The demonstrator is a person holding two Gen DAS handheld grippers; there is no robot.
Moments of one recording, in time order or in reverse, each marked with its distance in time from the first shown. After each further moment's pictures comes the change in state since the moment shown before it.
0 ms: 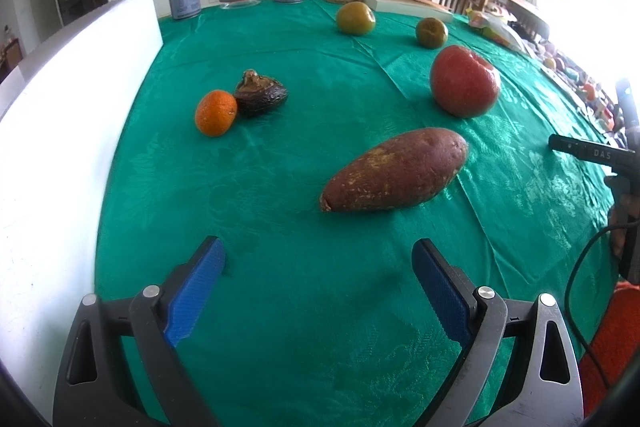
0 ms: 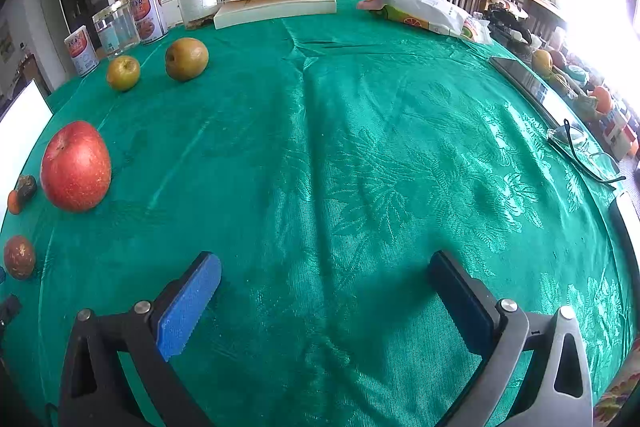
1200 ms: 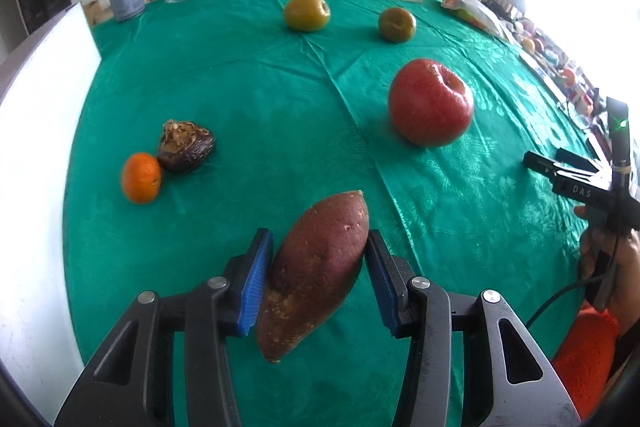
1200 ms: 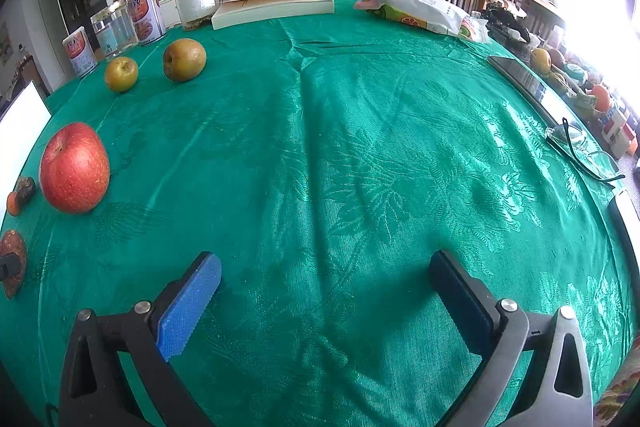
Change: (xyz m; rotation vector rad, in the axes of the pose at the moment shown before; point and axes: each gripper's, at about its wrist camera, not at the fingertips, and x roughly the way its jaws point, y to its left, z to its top) left arm 0.022 -0.028 0.057 0.059 0.126 -0.073; right arm -0.001 -0.001 -0.001 0.004 0.003 -0.005
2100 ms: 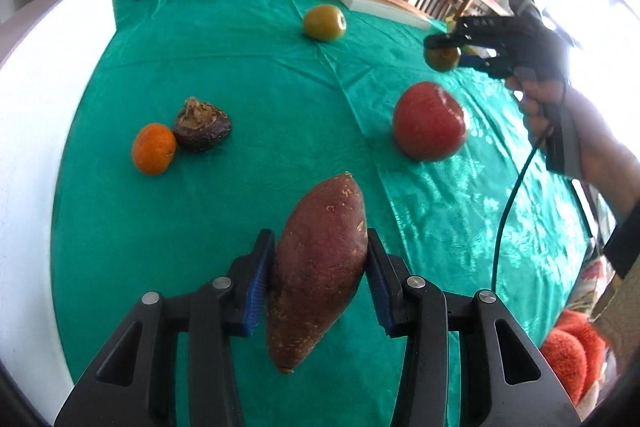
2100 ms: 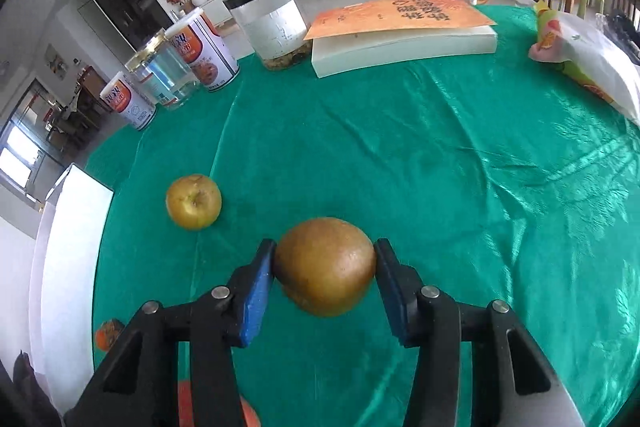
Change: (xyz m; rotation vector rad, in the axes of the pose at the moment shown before) left arm -0.020 0.021 -0.012 -0.149 -0.067 -0.129; right arm 0.050 0.080 0.165 0.022 0.094 0.358
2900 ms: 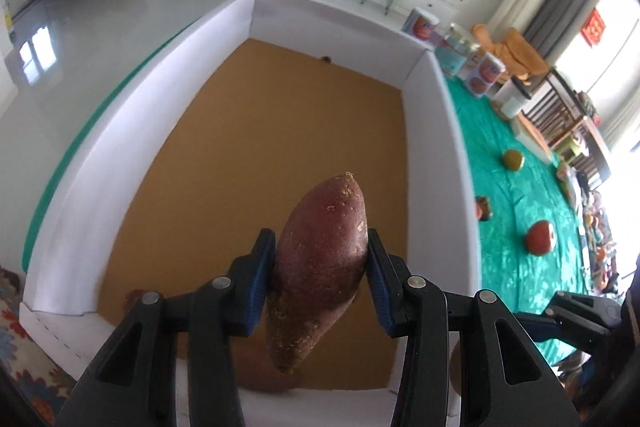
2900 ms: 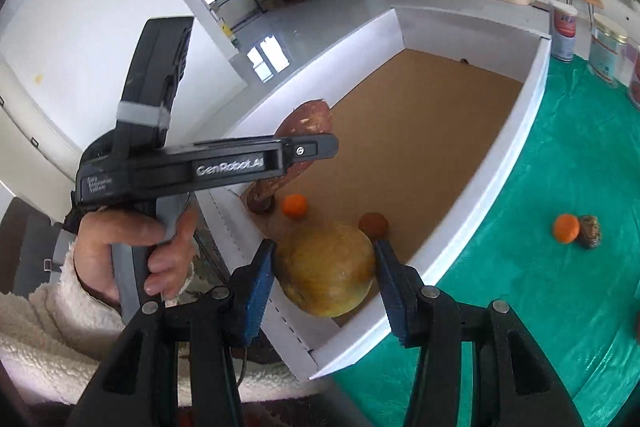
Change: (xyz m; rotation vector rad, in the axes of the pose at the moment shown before) left arm -0.194 0.232 -0.036 -0.453 -0.087 0.302; right arm -0.063 0.427 -0.238 -0.704 0.282 0.514
